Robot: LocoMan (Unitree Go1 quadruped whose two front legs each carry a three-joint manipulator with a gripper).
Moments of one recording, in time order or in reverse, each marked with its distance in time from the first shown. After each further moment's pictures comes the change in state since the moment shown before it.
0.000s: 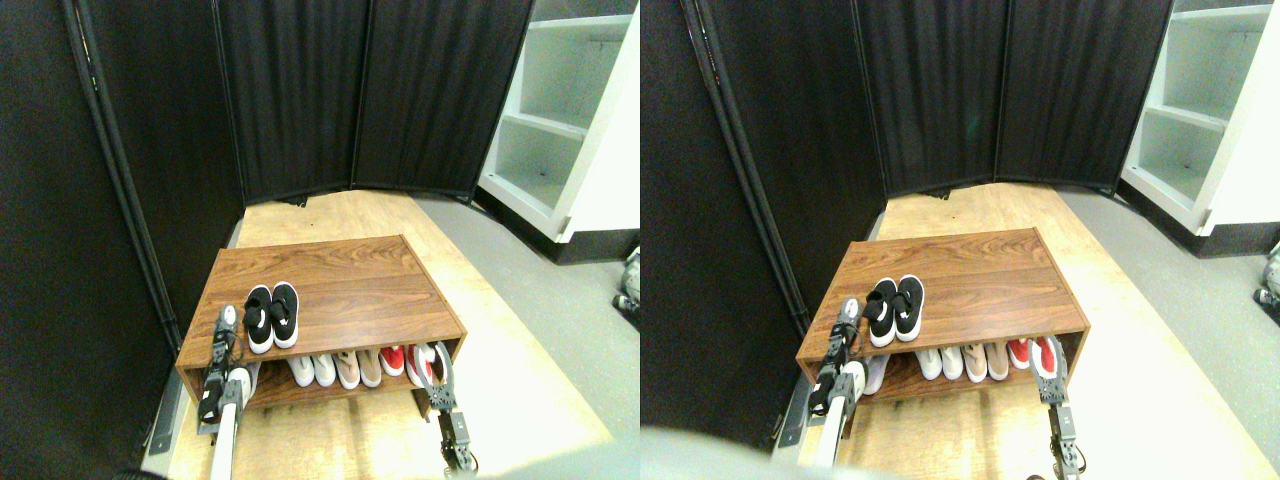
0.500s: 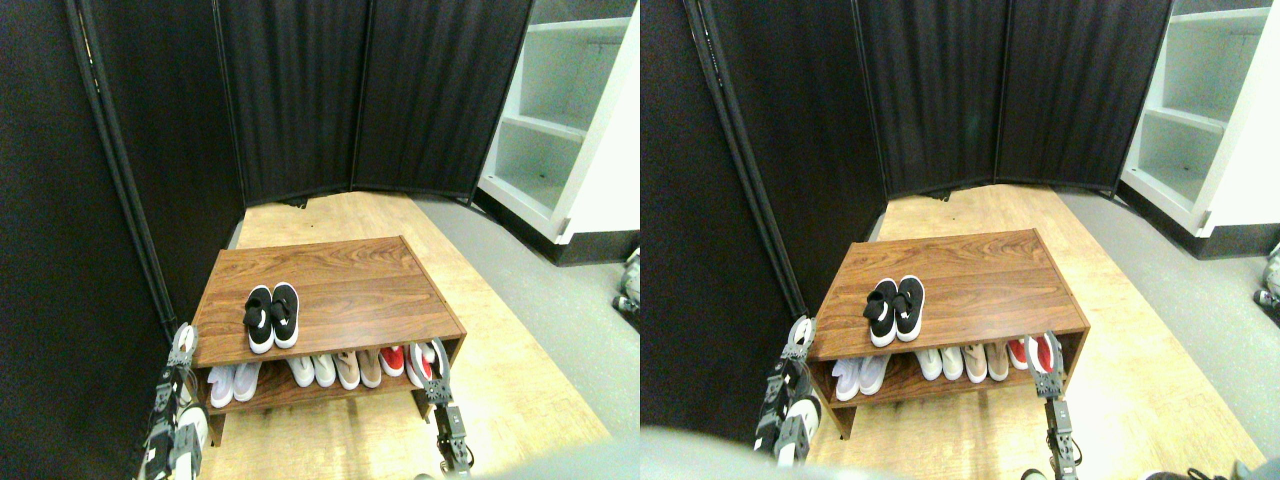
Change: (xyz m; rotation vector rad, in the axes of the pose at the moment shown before) right arm 0.005 0.004 -0.003 0.017 0.004 0.023; left arm -0.054 0.016 0.055 -0.110 0.001 -0.156
